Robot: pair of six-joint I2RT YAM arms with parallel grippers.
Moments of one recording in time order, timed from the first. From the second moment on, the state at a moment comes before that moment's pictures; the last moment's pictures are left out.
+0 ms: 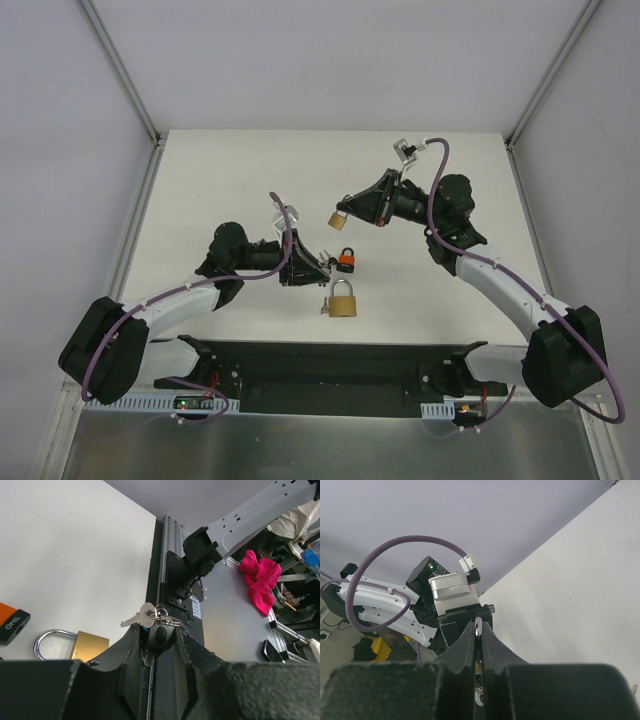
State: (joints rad) left arm -0.56 1.21 0.47 0.76 1.01 -0.67; right arm 0.47 1.25 0.88 0.53 -0.82 0.80
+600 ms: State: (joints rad) left arm -0.56 1.12 0.48 0.45 0.83 -0.50; right arm 0.47 1.30 0.81 0.23 -0.81 0.62
